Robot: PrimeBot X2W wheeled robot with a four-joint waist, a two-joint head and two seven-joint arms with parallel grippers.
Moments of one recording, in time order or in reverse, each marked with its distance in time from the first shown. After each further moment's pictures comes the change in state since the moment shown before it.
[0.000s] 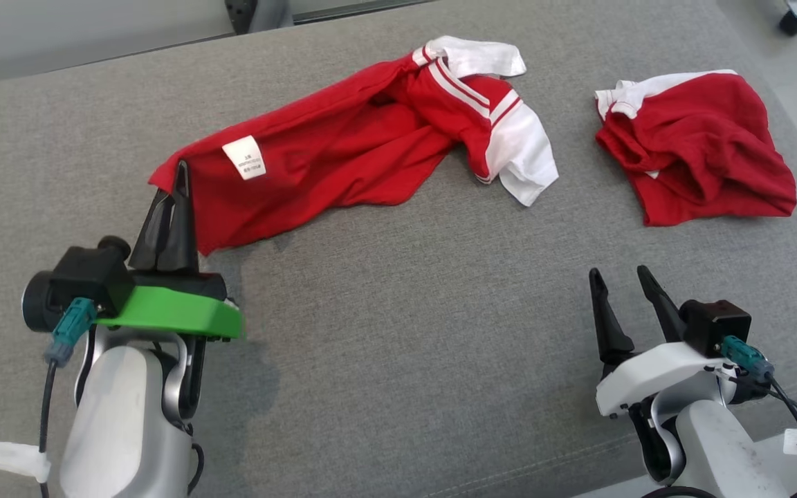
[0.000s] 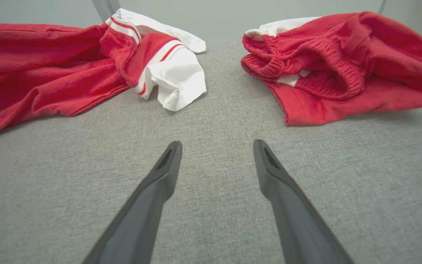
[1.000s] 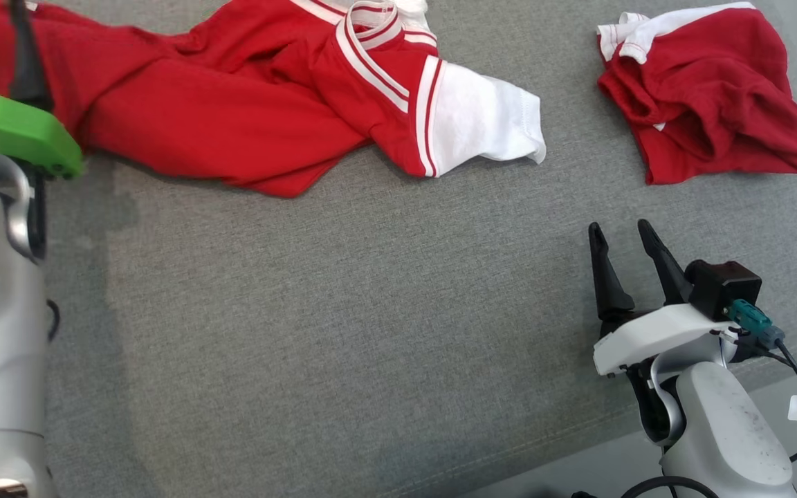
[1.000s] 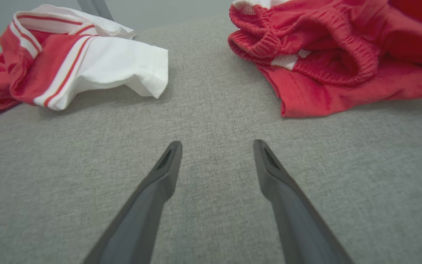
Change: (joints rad) left arm -0.549 0.239 0.006 0.507 0.028 0.045 0.000; right arm -0.070 0.000 0.013 -0.036 0.028 0.000 0.000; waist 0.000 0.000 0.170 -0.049
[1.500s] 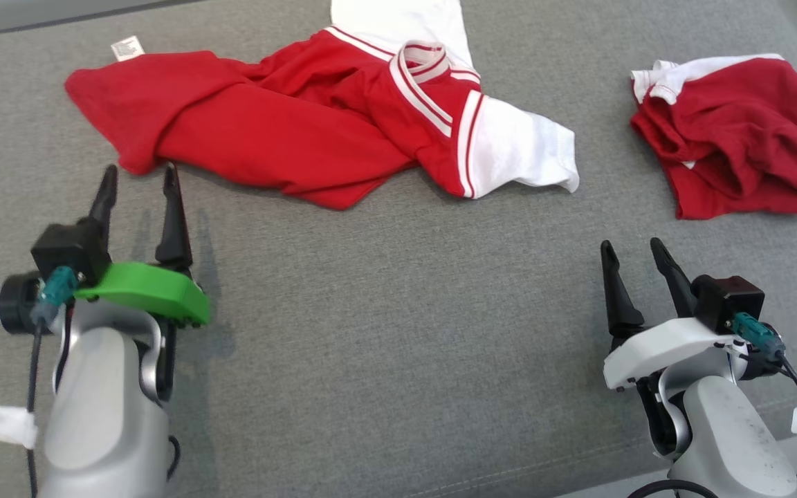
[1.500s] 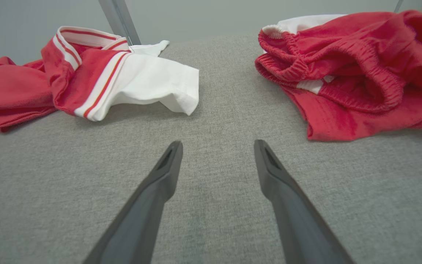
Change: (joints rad) left arm 0.390 -0.202 0.066 -0.214 0.011 -0.016 0.000; right arm 0.018 0.002 -0.036 0.024 -0.051 0.000 0.000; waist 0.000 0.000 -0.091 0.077
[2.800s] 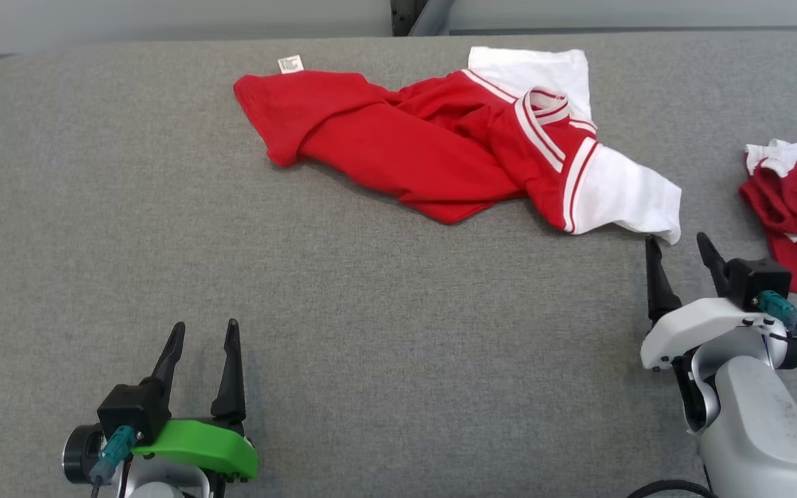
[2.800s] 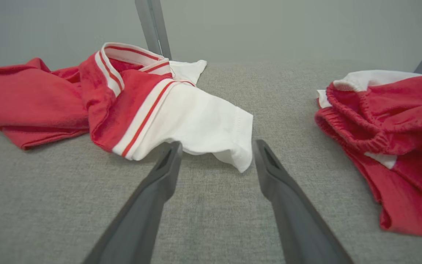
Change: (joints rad) left arm 0.459 -0.053 -0.075 -0.253 -0.049 0.003 0.000; right arm -0.092 -0.024 -0.154 0.179 -0.143 0.000 0.000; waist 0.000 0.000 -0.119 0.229
